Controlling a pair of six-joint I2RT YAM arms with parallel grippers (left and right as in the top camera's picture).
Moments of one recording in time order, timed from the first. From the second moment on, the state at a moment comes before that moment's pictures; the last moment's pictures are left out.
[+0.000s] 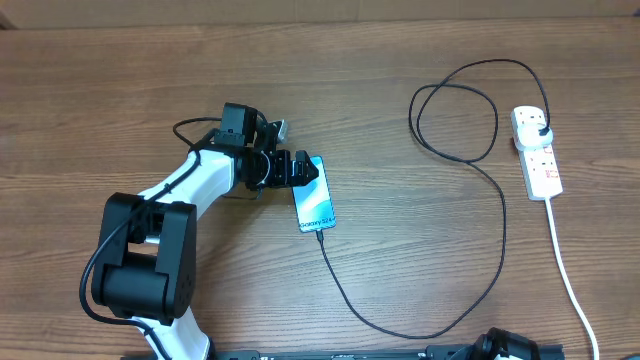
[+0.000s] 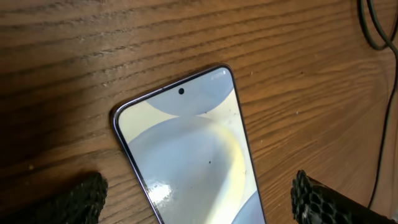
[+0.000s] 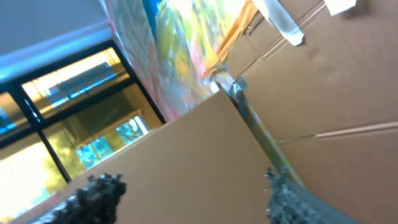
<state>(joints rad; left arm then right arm) -0.20 1.90 1.08 -0.40 0.55 -0.24 -0.34 0.77 1.73 -0.56 0.25 0.57</state>
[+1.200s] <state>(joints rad) -0.14 1.93 1.15 -0.38 0.42 -0.20 -0.34 0.59 1.69 -0.58 0.06 0.57</state>
